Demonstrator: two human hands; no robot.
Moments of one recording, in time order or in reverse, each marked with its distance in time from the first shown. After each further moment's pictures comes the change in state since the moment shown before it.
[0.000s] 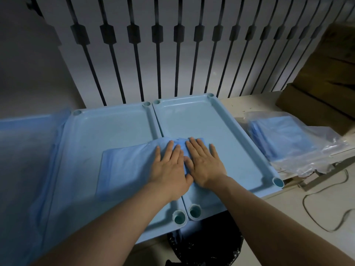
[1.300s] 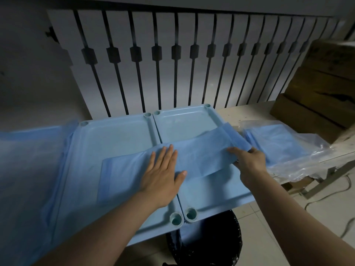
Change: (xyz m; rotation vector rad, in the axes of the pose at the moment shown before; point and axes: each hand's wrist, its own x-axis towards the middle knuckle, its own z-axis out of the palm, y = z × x) left_hand -0.016 -0.016 0.003 -0.216 0.119 -0.009; right_hand -0.033 0.063 -0.069 1.500 0.579 0.756
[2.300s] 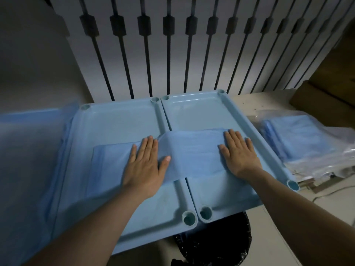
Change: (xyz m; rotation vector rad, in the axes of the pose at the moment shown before) left_hand 0.009 -0.067 0.039 0.010 0.091 -0.204; right_hand 0.039 0.054 0.028 -1.521 -0.364 -0.603
